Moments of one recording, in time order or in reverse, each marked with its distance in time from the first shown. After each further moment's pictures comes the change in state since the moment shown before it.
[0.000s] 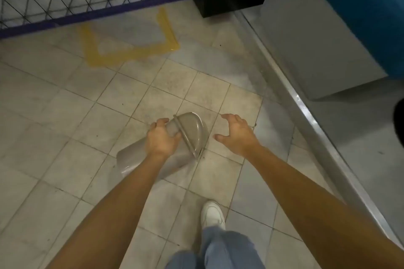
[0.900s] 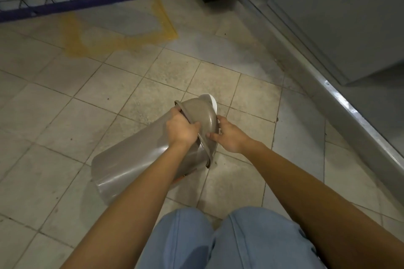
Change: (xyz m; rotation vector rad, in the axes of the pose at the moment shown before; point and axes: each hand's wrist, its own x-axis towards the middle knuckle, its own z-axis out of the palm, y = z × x) left_hand 0.096 -0.070 0.138 -0.308 0.052 0.050; right_hand 0.114 0.063 0.173 0.309 -0.115 0.023
